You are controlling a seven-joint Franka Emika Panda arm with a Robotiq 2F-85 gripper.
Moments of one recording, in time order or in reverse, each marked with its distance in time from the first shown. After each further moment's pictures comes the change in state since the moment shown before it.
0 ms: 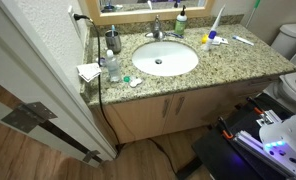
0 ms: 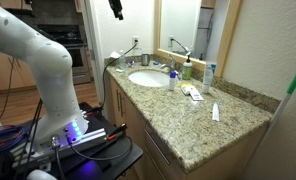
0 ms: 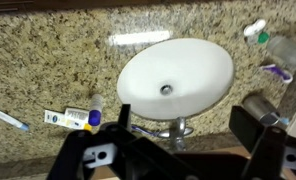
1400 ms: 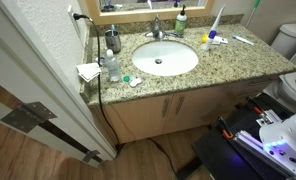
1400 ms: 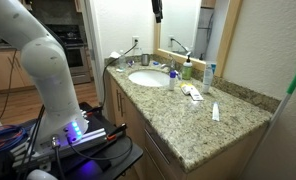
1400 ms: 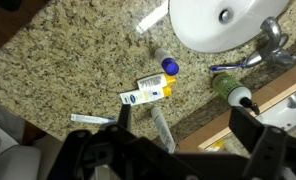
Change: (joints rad) arm -0.225 0.309 -0.200 0.181 -0.119 0.082 0.213
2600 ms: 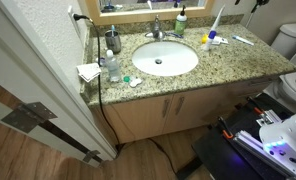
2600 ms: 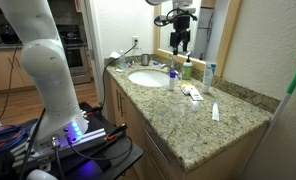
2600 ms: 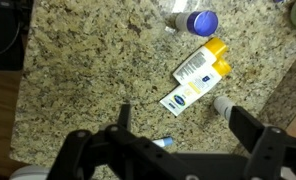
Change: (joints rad) arm -0.011 0.439 -0.108 0.125 -0.033 0.130 0.437
